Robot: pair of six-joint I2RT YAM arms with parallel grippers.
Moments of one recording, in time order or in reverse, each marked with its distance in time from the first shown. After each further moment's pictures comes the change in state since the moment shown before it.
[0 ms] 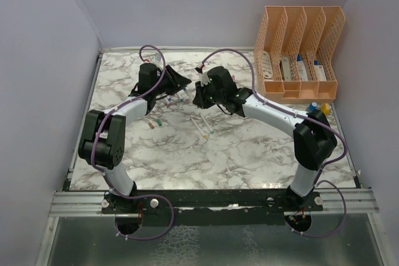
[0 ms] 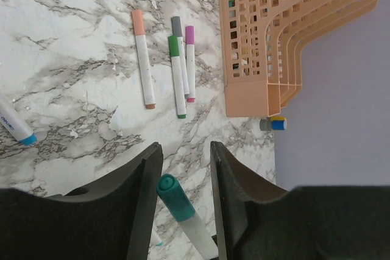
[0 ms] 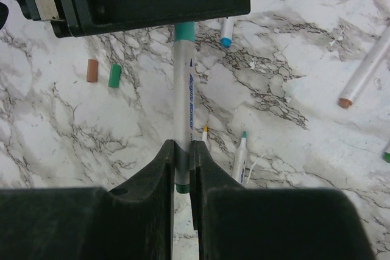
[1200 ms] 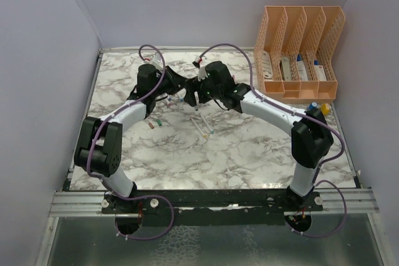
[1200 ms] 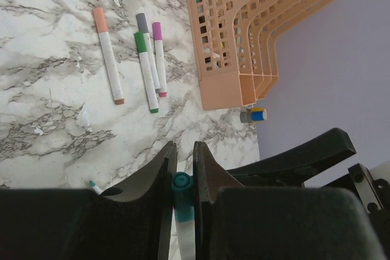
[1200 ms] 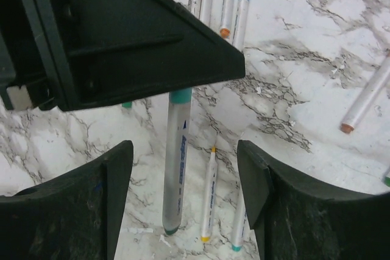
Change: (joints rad) left arm -0.018 -0.076 -0.046 0.050 0.023 -0.021; right arm 0.000 0.027 0.077 -0.008 -0.009 0.010
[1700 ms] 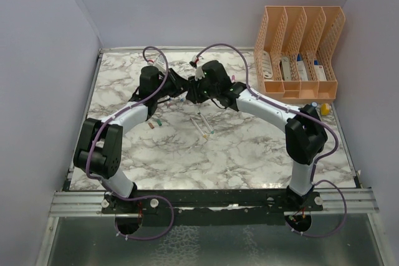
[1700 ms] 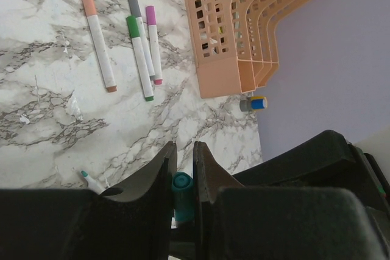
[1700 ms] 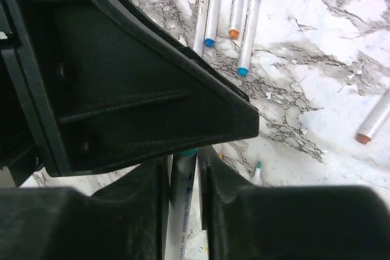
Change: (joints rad) left arm -0.031 -0.024 -0.022 -0.008 0.008 0.010; right arm 0.000 0.068 0.056 -0.004 -0.032 0.016
